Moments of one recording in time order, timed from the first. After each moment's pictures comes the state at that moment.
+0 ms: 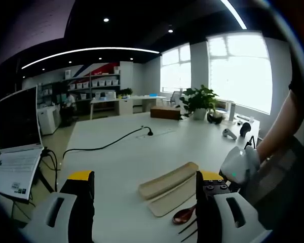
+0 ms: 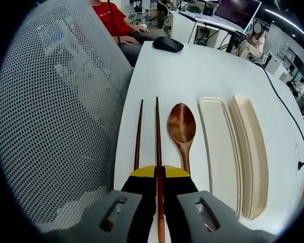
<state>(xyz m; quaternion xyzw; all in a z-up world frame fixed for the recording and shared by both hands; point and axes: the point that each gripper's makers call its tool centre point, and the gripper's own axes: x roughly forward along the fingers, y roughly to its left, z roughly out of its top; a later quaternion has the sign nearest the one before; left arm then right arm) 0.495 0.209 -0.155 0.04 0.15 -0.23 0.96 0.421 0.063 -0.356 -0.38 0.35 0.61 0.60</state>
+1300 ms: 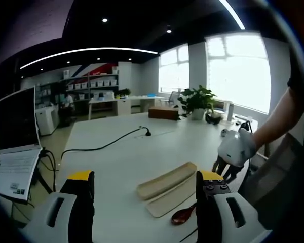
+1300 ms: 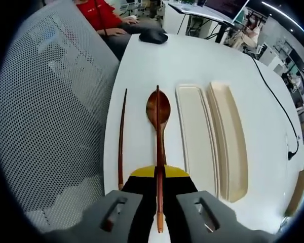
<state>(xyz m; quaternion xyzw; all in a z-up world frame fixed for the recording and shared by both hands) 0.495 0.205 -0.153 0.04 0.15 -0.24 0.96 0.457 0.027 -0.330 -0.41 0.38 0.57 0.61</state>
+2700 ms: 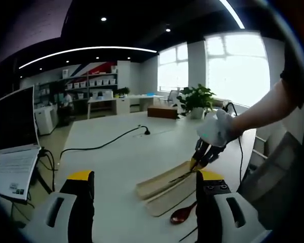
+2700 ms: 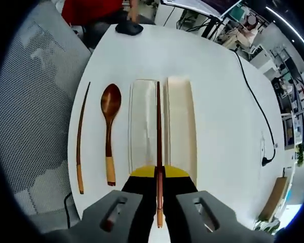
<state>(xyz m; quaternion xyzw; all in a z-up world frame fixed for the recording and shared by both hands) 0.493 0.203 -0.155 0.04 0.16 -0.24 0.96 0.541 0.023 -0.299 -0.49 0.37 0.51 0.60</state>
